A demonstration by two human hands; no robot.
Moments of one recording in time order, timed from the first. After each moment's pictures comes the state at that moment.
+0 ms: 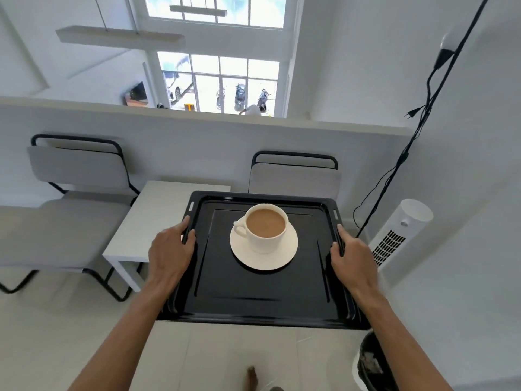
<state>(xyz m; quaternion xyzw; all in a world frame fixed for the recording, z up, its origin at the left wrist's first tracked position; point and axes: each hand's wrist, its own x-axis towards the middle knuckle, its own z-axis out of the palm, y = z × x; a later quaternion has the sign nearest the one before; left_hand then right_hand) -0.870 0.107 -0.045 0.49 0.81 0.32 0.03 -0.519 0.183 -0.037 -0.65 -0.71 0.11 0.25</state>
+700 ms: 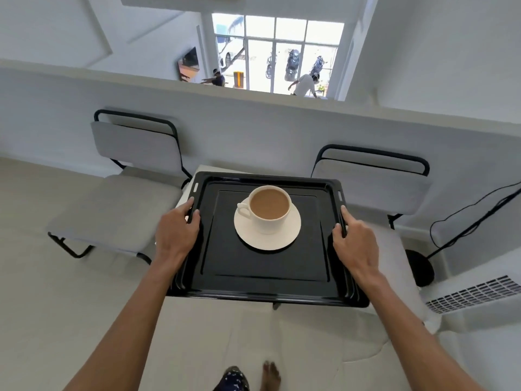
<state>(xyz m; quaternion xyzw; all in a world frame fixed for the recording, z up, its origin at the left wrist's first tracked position) -1.078 0.202 -0.076 0.39 0.85 0.34 0.02 -0.746 0.338 -0.085 -0.59 -0.75 0.16 0.24</state>
